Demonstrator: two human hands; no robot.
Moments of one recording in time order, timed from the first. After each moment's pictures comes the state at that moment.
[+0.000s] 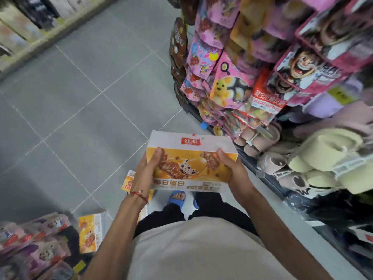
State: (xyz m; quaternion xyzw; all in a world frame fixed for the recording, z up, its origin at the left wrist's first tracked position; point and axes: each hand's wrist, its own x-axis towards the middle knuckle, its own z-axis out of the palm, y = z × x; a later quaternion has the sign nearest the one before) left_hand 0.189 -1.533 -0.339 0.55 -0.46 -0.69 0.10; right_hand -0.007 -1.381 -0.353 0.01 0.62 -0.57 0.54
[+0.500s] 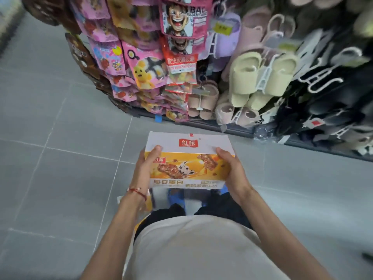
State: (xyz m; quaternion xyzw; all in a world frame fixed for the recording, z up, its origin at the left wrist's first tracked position) left_hand 0.177 -1.486 -0.315 0.39 -0.54 -0.74 -0.07; right_hand 0.098 -1.259 -0.323 0.21 0.60 -0.70 0.32
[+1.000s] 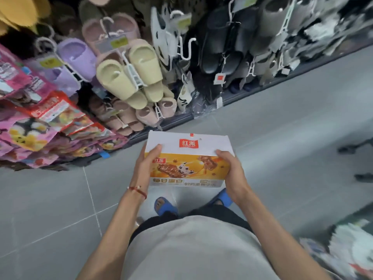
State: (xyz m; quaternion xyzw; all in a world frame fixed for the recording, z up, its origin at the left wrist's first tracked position) left_hand 0.099 -1.262 -0.298 0.17 -0.66 -0.68 -0.27; right_hand 0.173 -1.032 -0.308 0.36 0.53 -0.76 0.11
